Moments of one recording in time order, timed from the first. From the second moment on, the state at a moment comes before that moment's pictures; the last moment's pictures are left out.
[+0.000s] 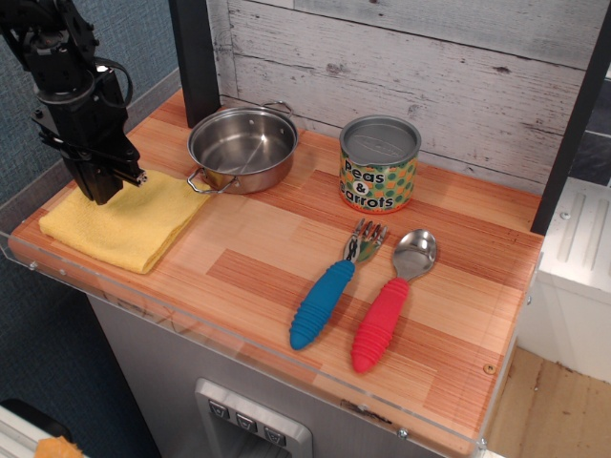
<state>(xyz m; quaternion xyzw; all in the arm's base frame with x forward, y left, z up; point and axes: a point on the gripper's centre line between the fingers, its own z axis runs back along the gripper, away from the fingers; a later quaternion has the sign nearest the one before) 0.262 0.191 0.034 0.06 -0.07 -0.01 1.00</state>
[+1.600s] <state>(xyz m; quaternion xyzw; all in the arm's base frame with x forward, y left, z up) 0.256 0.113 0.010 0.04 -0.07 -0.06 0.99</state>
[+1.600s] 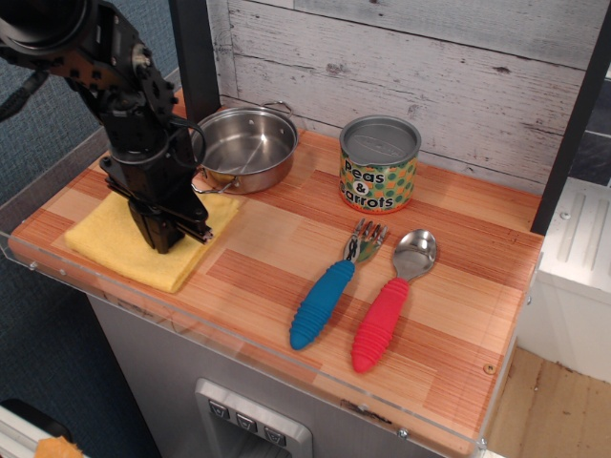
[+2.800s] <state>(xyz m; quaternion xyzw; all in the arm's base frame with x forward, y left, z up) 0.264 0.044 0.010 0.03 -0.09 -0.11 0.99</state>
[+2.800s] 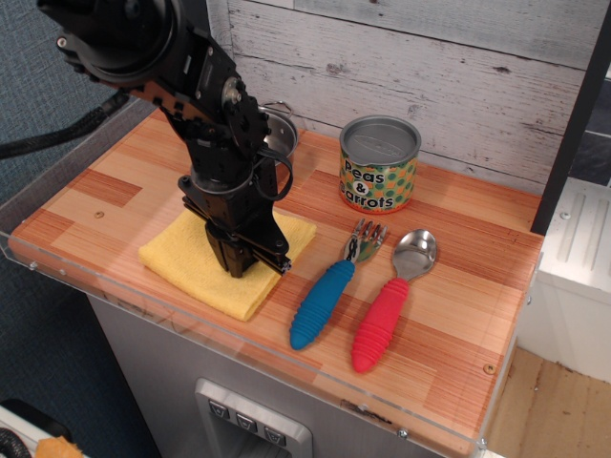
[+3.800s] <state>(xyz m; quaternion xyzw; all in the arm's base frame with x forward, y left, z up) 0.264 0.027 0.011 0.03 -0.09 -0.08 0.99</state>
